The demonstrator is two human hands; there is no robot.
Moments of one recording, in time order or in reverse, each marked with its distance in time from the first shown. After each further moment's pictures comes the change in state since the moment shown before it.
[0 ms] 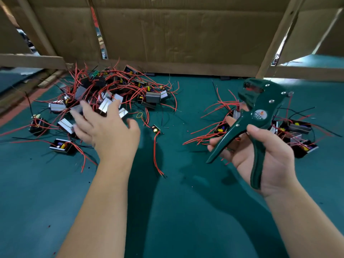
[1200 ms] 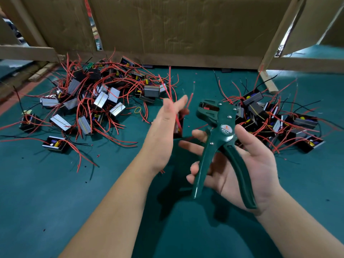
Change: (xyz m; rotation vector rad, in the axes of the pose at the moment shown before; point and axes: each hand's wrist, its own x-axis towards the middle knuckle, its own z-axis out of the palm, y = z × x) left_hand -0.044 0.045 0.003 -1.126 -0.804 0.163; right_hand -0.011 0.020 0.019 0.175 -0.173 0.447
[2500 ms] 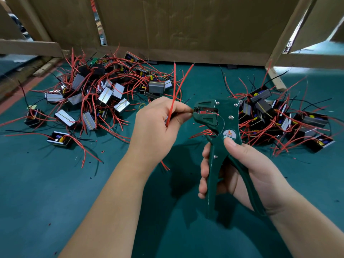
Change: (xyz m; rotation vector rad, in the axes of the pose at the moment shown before) left_hand 0.002 0.007 -0.020 0.613 0.230 0.508; right_hand -0.005 0.005 -0.008 -0.324 0.003 -0.007
